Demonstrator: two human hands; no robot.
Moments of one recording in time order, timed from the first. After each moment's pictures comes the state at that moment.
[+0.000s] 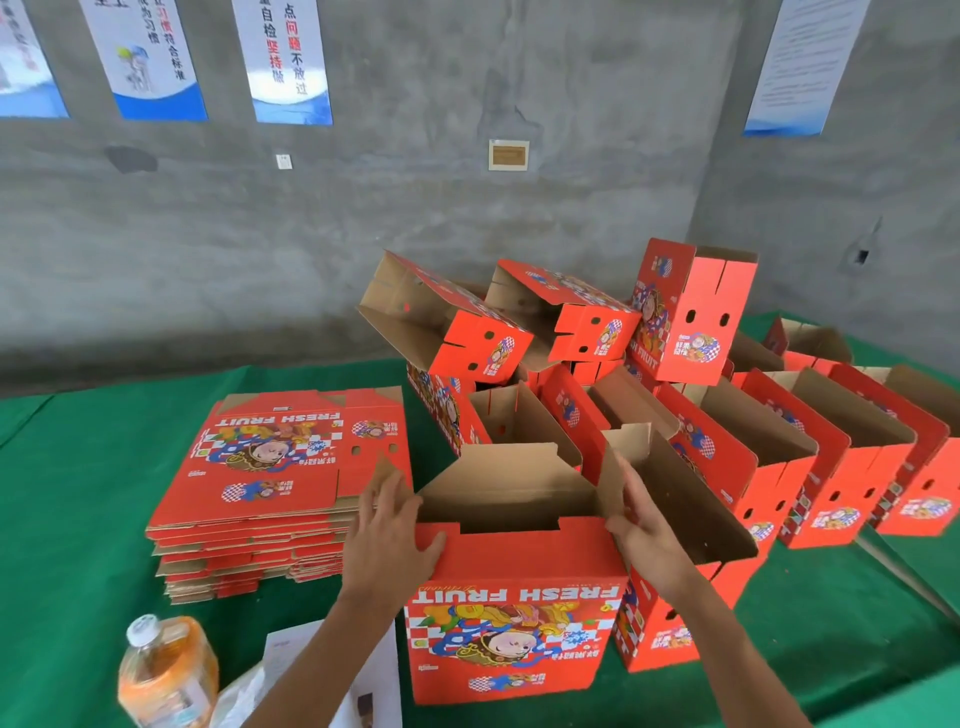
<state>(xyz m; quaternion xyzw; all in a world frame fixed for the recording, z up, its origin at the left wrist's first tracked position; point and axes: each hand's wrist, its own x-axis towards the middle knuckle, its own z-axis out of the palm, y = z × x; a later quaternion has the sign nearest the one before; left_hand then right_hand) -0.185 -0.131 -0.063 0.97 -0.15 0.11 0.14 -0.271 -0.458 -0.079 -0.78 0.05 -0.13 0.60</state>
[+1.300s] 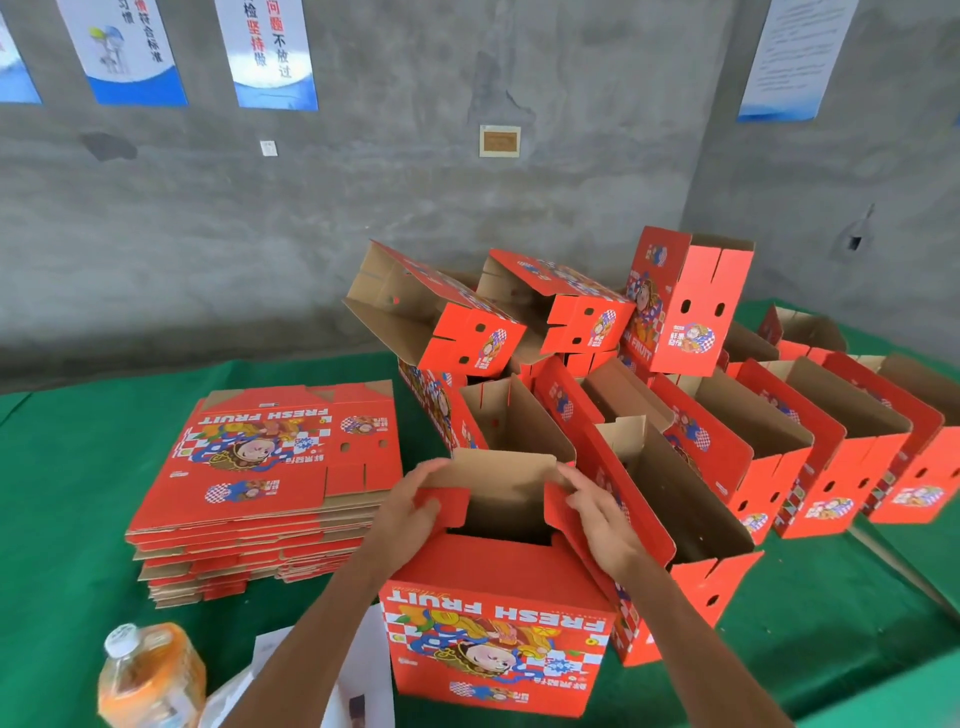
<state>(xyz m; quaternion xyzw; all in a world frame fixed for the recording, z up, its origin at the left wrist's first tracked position) -0.141 -0.153 -0.073 0.85 -0.22 -0.02 0.47 -0.239 -0.428 -0.084 -0.85 0.08 -0.14 0.51</state>
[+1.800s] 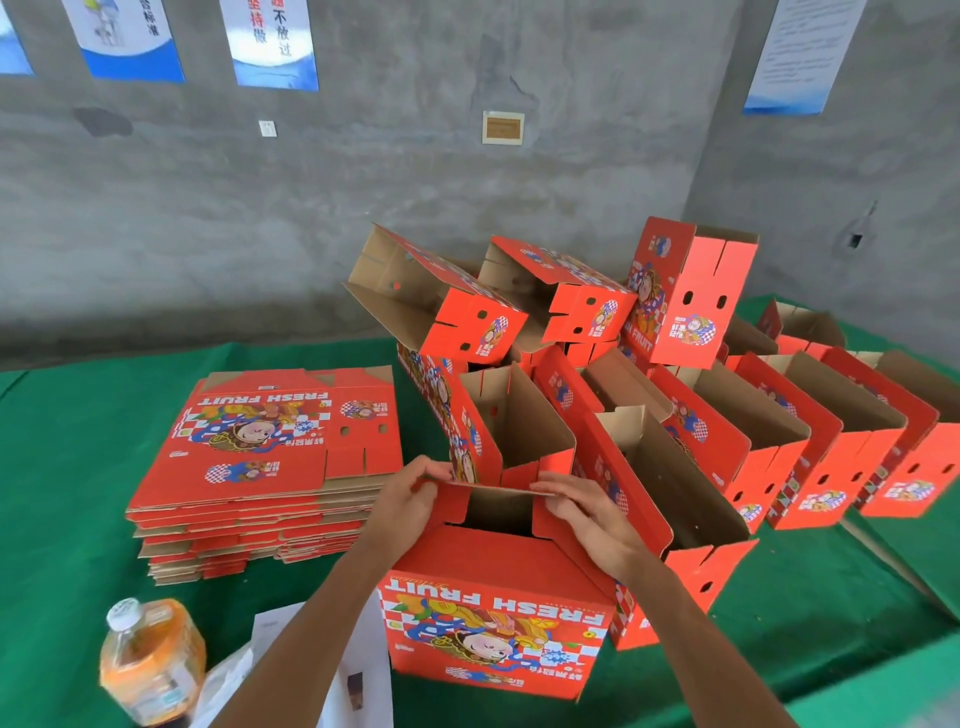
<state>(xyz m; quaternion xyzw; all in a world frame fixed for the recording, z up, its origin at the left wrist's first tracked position) -0.152 -0.148 -0.073 0.82 -0.22 -0.03 0.54 -0.255 -0.423 -0.077 -0.88 0.02 -0.07 0.46</state>
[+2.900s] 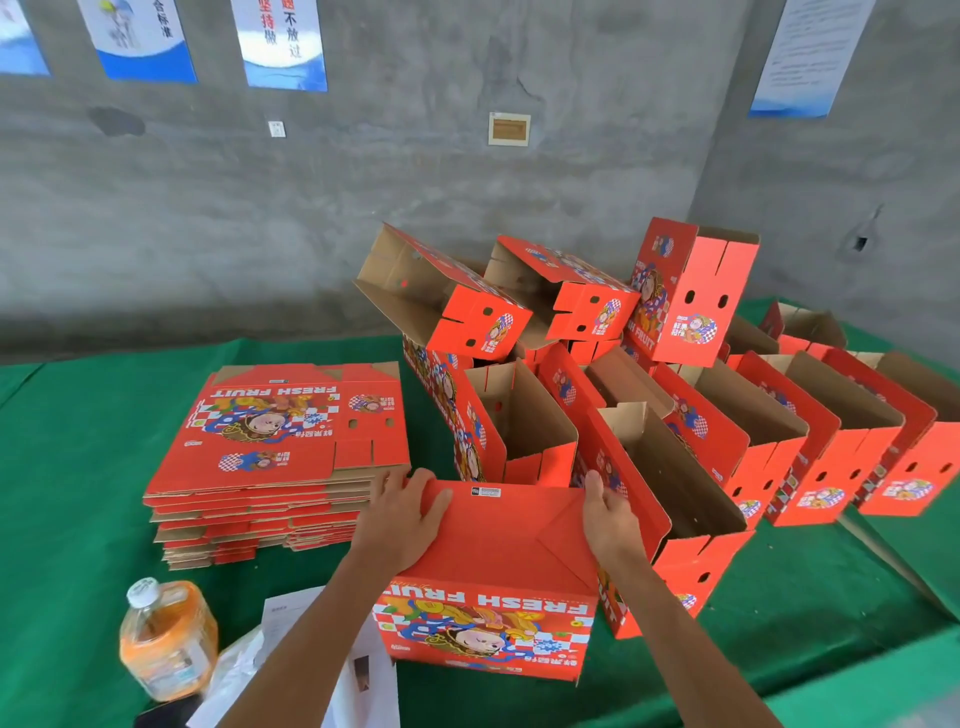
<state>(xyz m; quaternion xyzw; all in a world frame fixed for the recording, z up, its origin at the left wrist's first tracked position) -0.163 -0.136 -0.093 0.96 -0.17 0.02 0.21 -0.259 -0.402 -0.081 -0.81 0.31 -0.10 0.49</state>
